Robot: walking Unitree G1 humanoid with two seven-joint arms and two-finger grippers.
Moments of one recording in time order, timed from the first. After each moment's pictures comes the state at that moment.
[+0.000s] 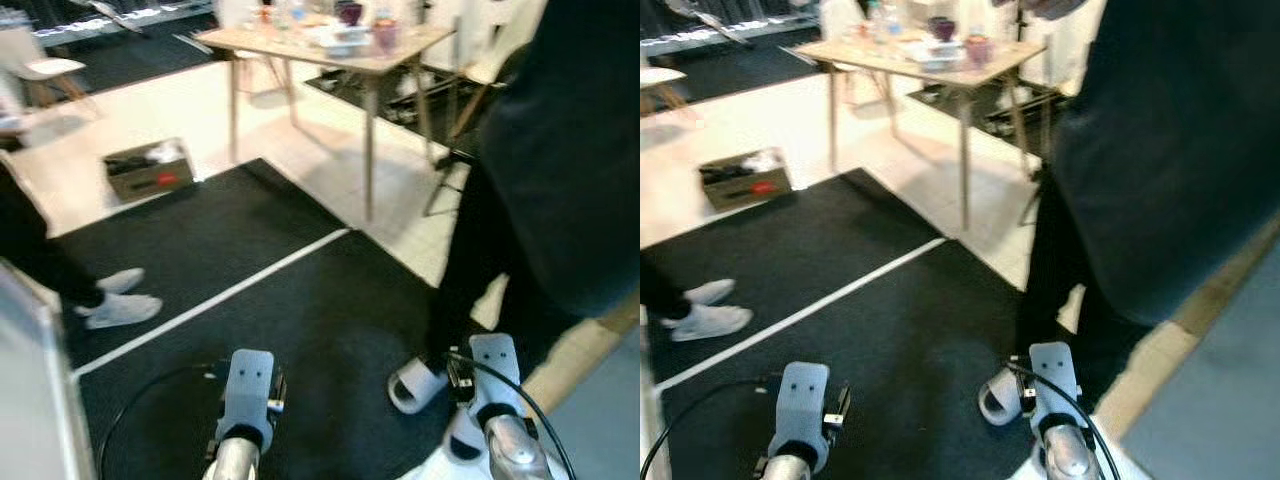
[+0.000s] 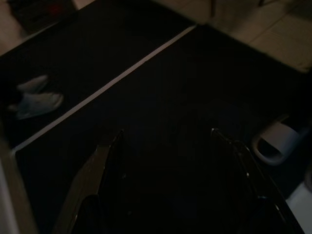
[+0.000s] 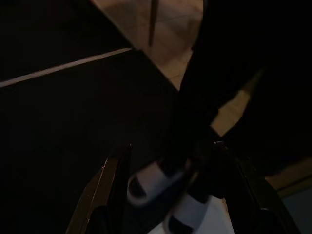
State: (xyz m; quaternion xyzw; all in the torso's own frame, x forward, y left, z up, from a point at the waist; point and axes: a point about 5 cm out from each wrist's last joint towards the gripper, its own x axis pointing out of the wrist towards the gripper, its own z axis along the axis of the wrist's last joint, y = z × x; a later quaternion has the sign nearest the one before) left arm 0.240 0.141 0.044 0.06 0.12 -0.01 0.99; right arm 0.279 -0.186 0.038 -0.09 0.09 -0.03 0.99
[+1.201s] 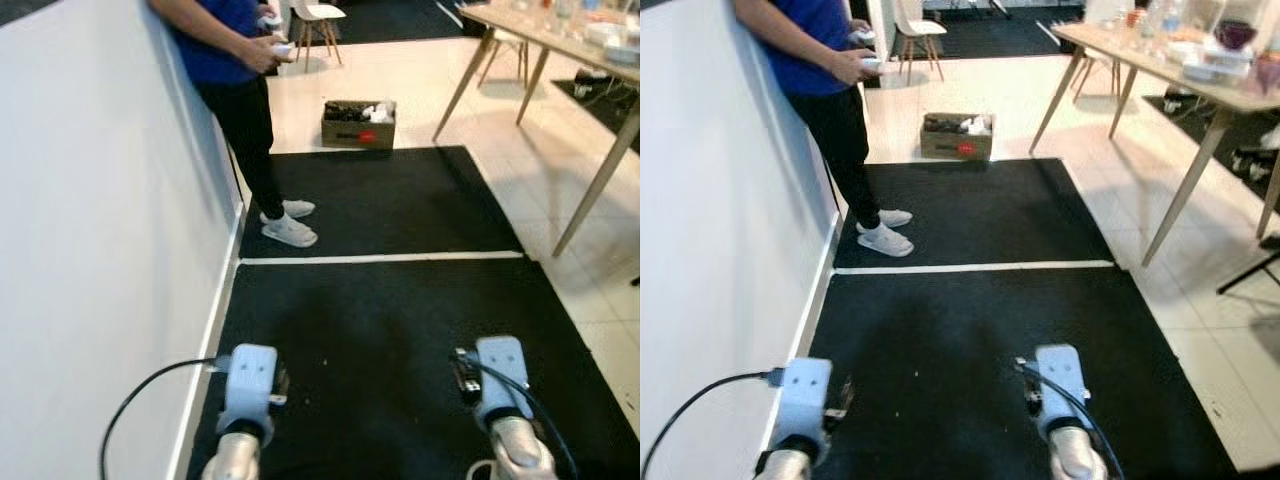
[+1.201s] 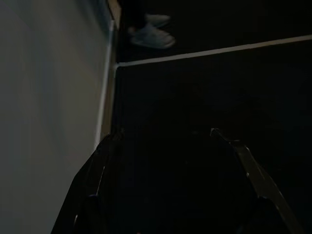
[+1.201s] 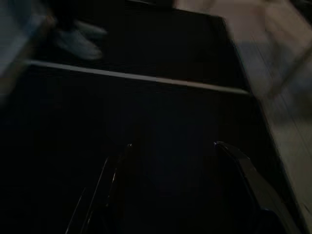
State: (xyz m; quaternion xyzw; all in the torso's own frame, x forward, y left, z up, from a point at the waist) left arm 0.244 0.140 0.048 0.06 0.11 -0.01 0.99; right arm 0.284 -0.182 0.043 -0.10 0.08 -0.02 0.99
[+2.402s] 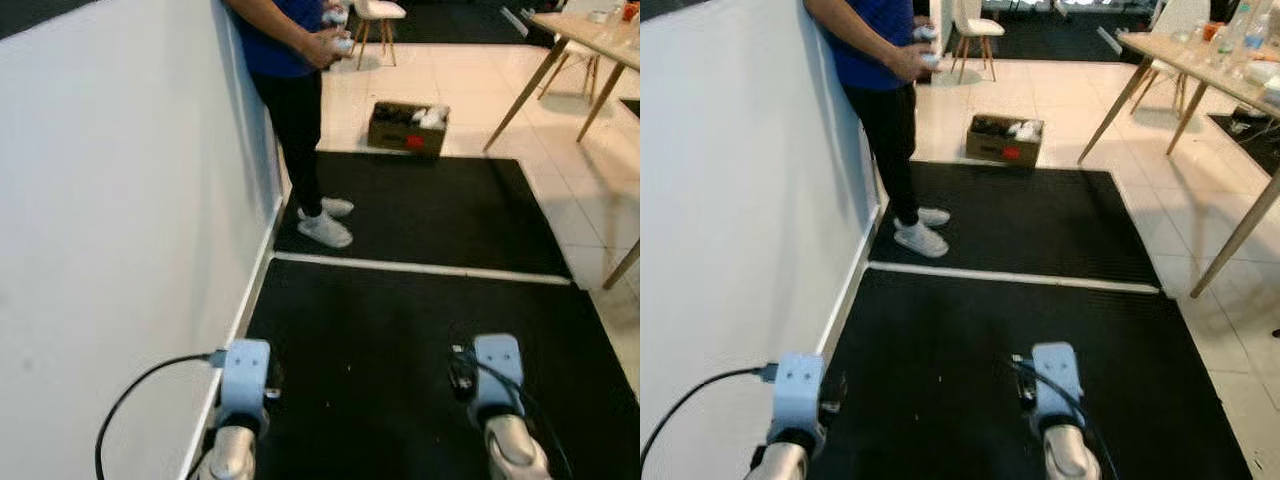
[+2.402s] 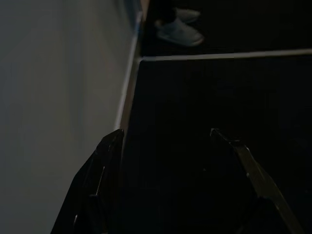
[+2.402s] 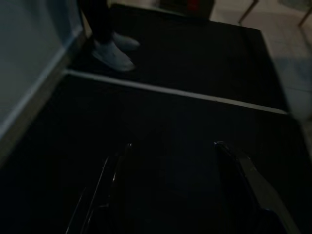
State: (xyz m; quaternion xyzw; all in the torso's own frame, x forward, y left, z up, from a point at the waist) left arm 0.249 0.149 0.048 0.05 0.11 0.01 0.99; right arm 0.285 -0.165 0.045 -0.06 0.07 0.01 1.00
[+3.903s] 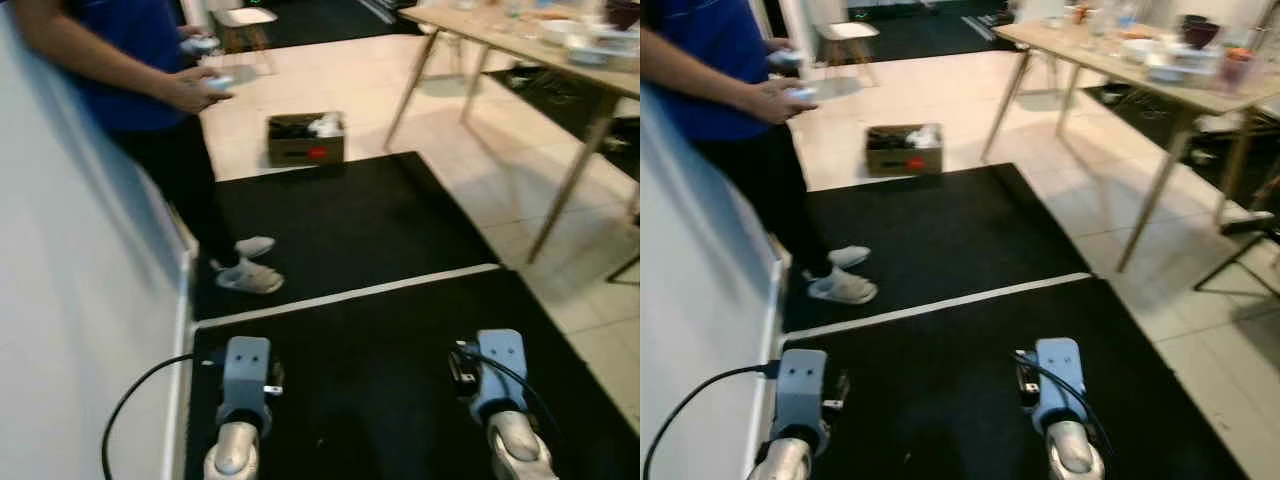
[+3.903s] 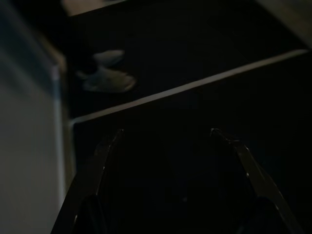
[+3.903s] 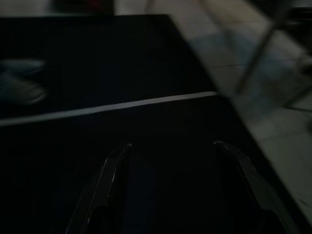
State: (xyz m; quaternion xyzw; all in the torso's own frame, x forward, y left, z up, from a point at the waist) left arm 0.255 0.140 0.049 0.04 0.12 0.01 0.99; right arm 0.283 -0.188 0.046 -0.06 0.07 -0.02 0.99
